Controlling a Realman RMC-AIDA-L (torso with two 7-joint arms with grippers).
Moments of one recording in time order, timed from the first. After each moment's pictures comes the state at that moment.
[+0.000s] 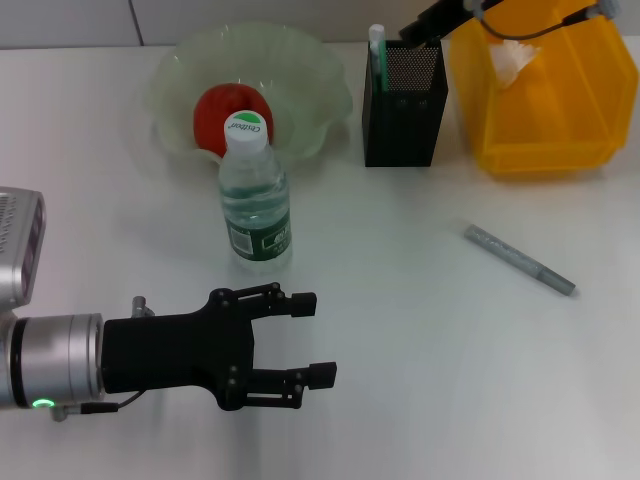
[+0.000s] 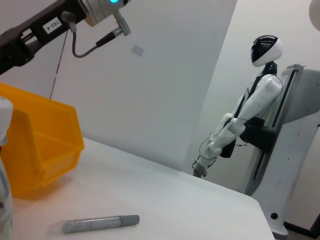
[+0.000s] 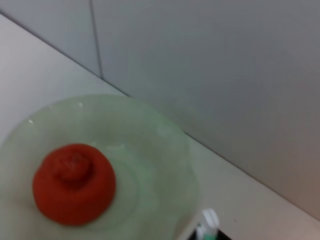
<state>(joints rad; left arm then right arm) -0.39 -2.03 1.29 0.43 1.49 1.61 -1.13 1.05 2.08 -1.05 -0.90 -2.70 -1.14 2.48</state>
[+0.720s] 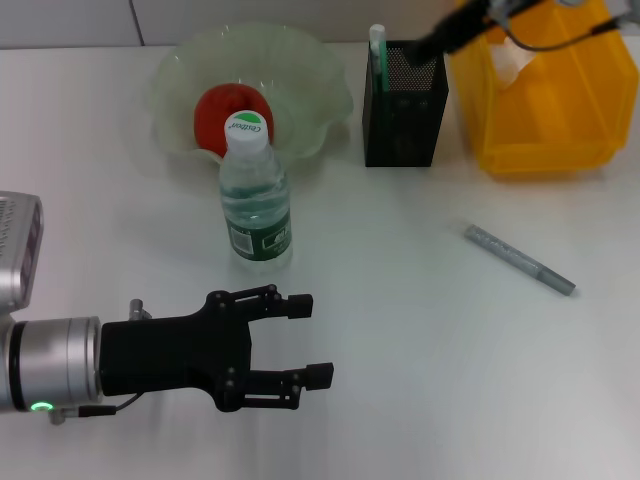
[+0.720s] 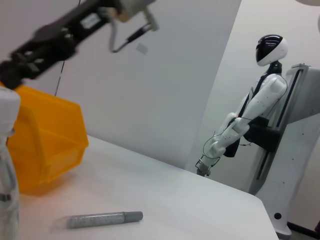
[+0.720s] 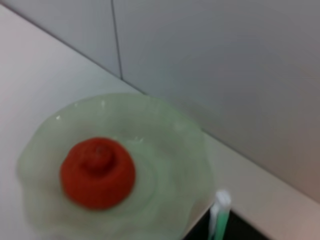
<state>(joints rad) -0.39 -2.03 1.29 0.43 1.49 1.60 -1.12 0.95 2.08 -1.05 -1.09 -2.65 -1.33 2.46</state>
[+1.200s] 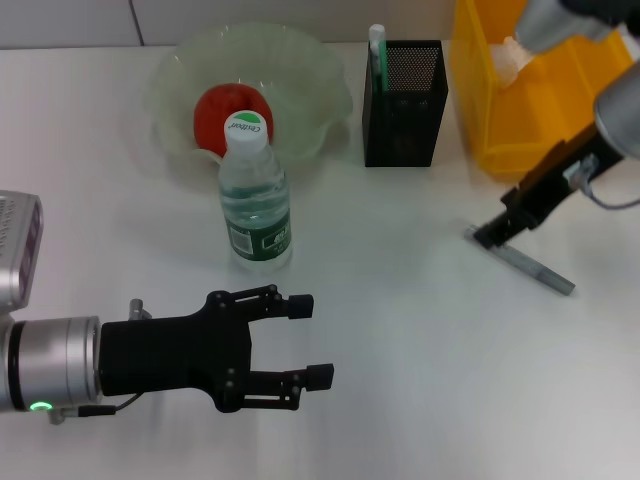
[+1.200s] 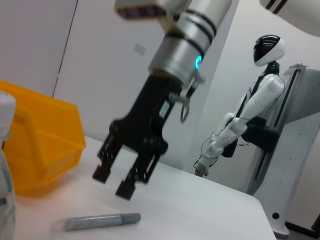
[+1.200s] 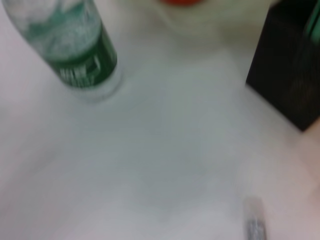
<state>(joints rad) -0.39 -2.03 1.29 0.44 1.49 1.61 -1.13 0.76 2.08 -1.18 -1.18 -2.66 -1.63 2.38</state>
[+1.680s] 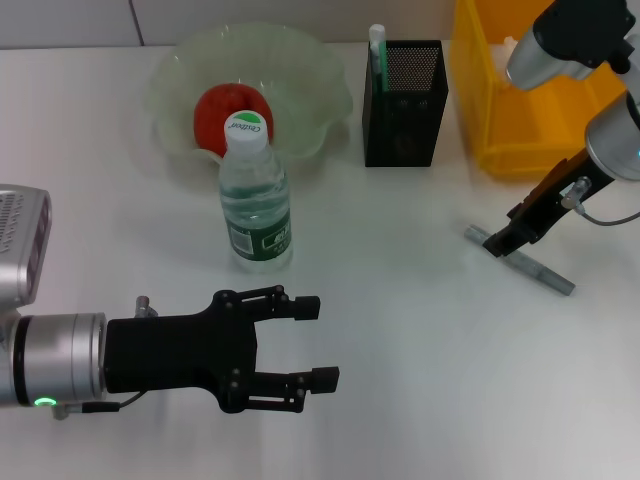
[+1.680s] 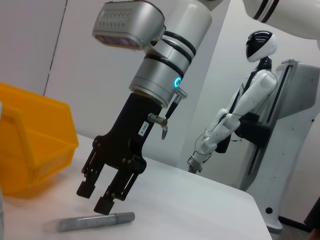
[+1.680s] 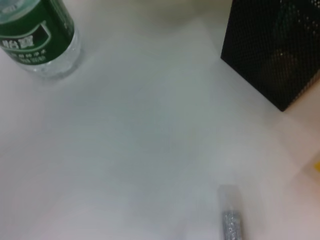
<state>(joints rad) -0.40 -2.03 1.29 0.44 1.51 1.61 -1.13 0.77 2.08 -1.20 -1.02 -2.71 -1.48 2.36</state>
